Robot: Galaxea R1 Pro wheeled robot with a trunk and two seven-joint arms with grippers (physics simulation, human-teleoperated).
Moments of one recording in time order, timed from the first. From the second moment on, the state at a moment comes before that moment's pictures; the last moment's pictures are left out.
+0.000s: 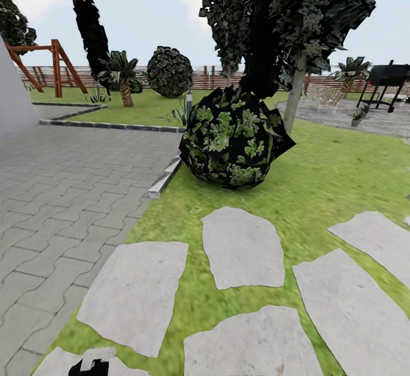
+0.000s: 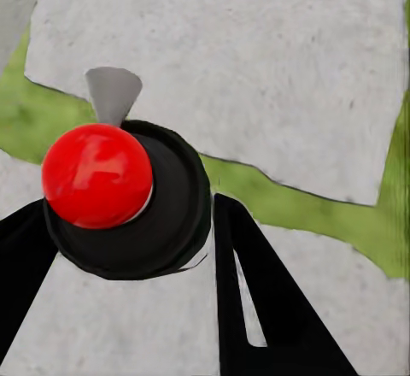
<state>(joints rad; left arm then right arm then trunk) -0.38 0.14 0.04 -0.16 0.04 -0.35 0.02 -0.17 -0.08 -0.01 -0.34 0.00 -0.50 0.00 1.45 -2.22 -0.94</state>
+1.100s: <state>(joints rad) -0.38 0.09 0.04 -0.13 0.03 -0.35 0.02 -0.17 -0.08 -0.01 -0.34 0.00 -0.51 0.00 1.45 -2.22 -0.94</state>
